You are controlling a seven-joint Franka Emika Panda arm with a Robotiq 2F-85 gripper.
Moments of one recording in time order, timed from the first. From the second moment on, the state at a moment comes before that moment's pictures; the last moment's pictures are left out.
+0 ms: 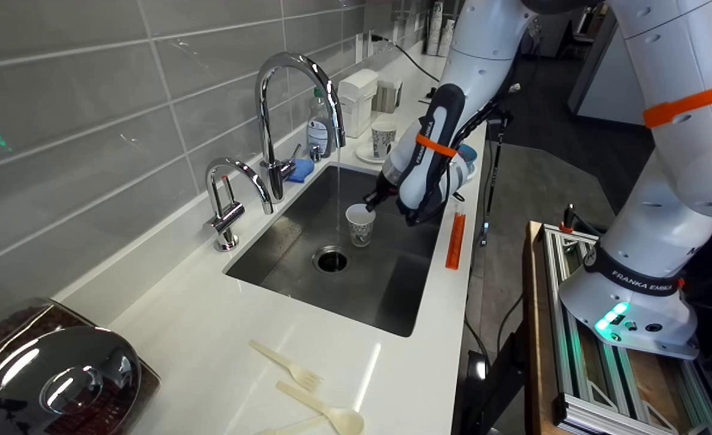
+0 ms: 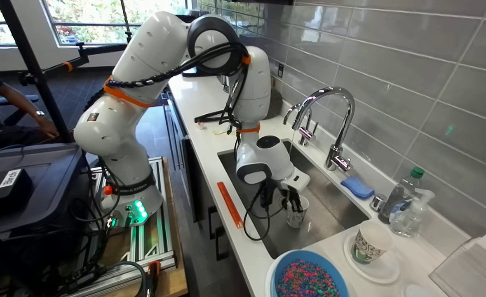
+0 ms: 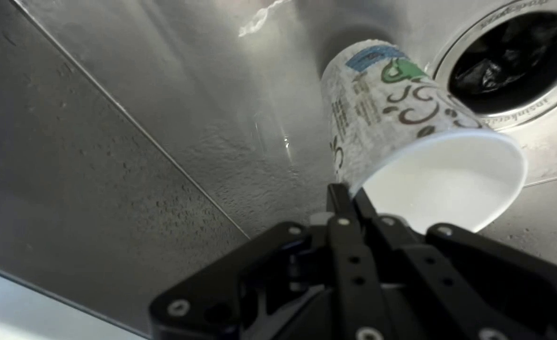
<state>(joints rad) -0.24 0.67 -0.03 -2.38 0.08 3.54 0.04</state>
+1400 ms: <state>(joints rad) -0.26 0.67 -0.03 -2.36 0.06 3.55 0.04</state>
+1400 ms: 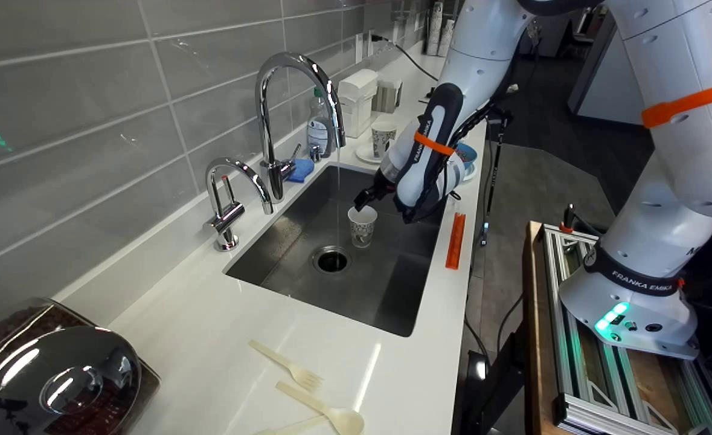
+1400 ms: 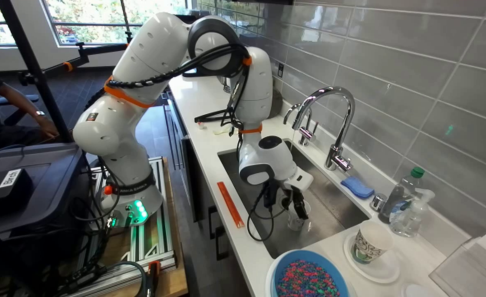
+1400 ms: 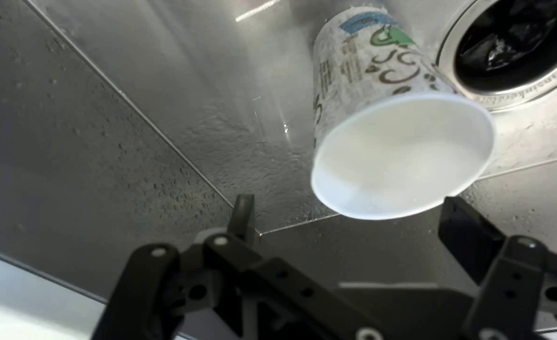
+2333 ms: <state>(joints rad) -0.17 0.50 -0.12 -2.44 0.05 3.52 -0.05</state>
